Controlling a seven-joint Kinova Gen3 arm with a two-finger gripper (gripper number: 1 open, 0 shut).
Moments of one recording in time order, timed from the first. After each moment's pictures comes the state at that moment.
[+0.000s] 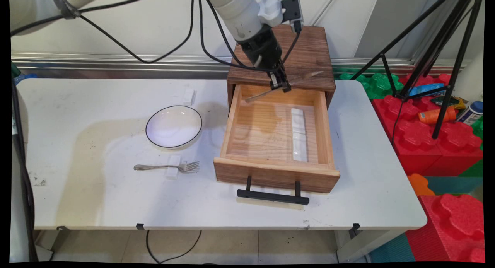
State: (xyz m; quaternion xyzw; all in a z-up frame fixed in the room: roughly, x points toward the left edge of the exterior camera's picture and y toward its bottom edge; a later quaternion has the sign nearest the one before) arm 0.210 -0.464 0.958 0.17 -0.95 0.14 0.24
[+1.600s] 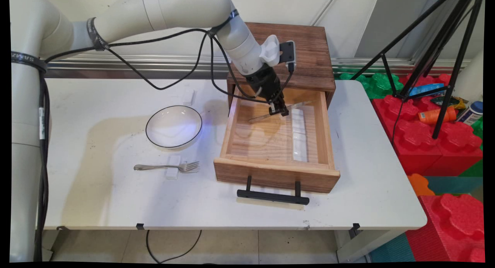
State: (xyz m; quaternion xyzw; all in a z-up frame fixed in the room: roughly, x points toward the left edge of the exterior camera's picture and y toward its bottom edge) arm 0.214 -0.501 0.854 0.14 -0.95 0.11 0.25
